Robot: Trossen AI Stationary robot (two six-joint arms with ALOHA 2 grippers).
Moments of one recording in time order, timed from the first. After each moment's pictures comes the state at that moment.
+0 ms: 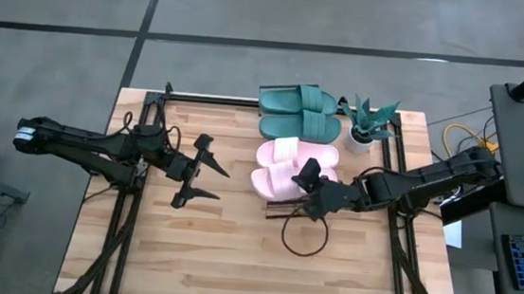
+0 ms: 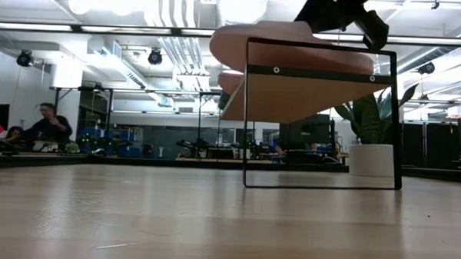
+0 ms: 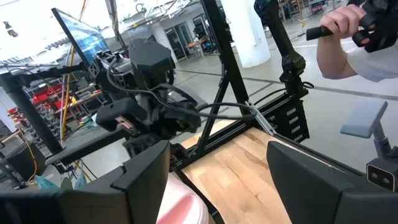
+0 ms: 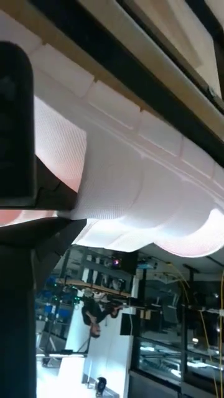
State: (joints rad) left arm -0.05 0.90 0.71 0.22 0.30 0.40; right arm 0.28 1.33 1.01 -0.37 0.63 -1.08
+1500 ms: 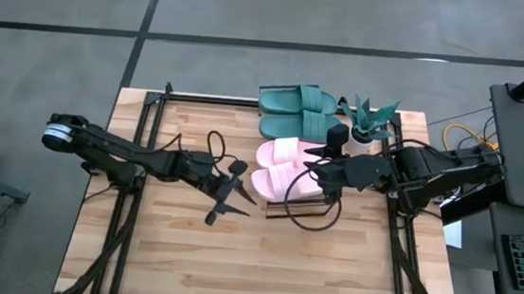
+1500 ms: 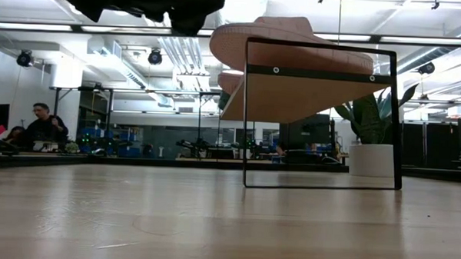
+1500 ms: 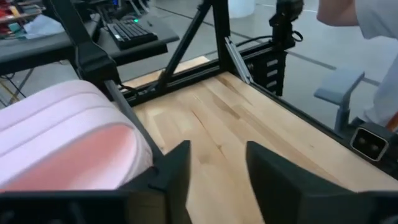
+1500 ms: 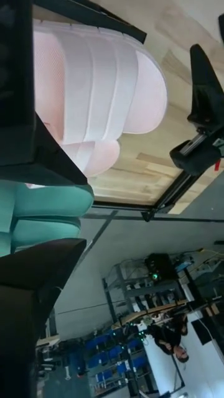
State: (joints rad) left arm -0.10 1.32 0.75 0.33 0.27 0.25; right arm 0.28 1.30 1.46 -0.77 0.63 -0.57
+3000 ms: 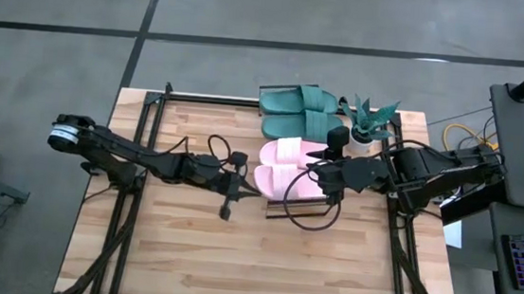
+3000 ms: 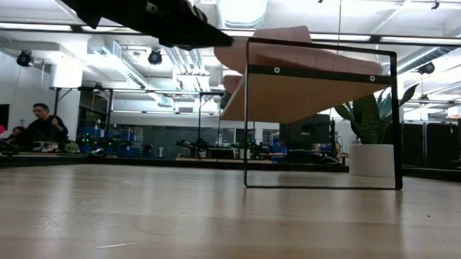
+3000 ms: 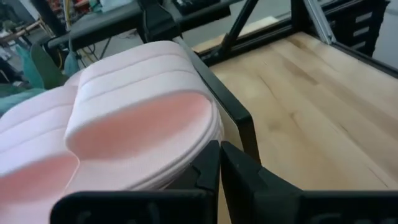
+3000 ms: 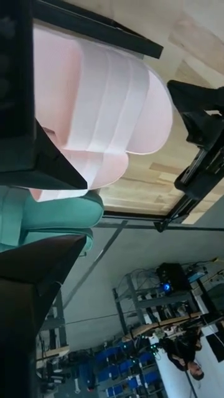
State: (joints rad) left arm -0.09 1.38 0.75 0.36 -0.02 0.32; right arm 0.28 1.30 1.45 -0.83 0.63 -0.50
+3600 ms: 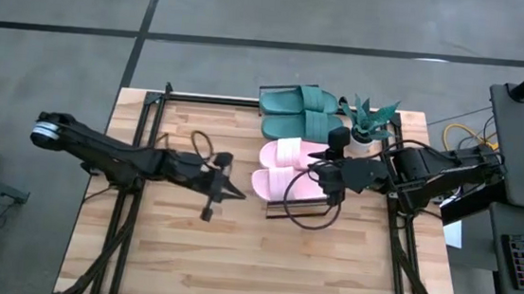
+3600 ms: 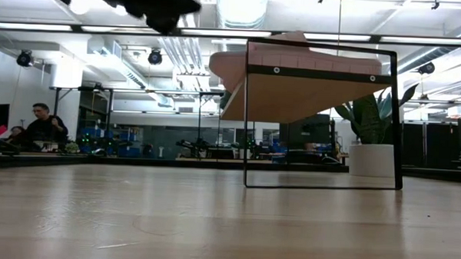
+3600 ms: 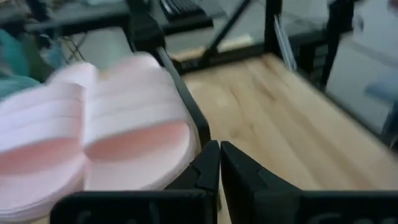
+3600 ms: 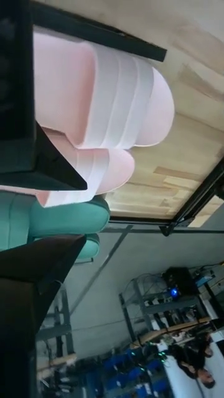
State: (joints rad) left arm -0.15 1.18 0.73 0.16 0.01 0.16; right arm 0.28 1.30 1.45 -0.87 0.62 -0.46
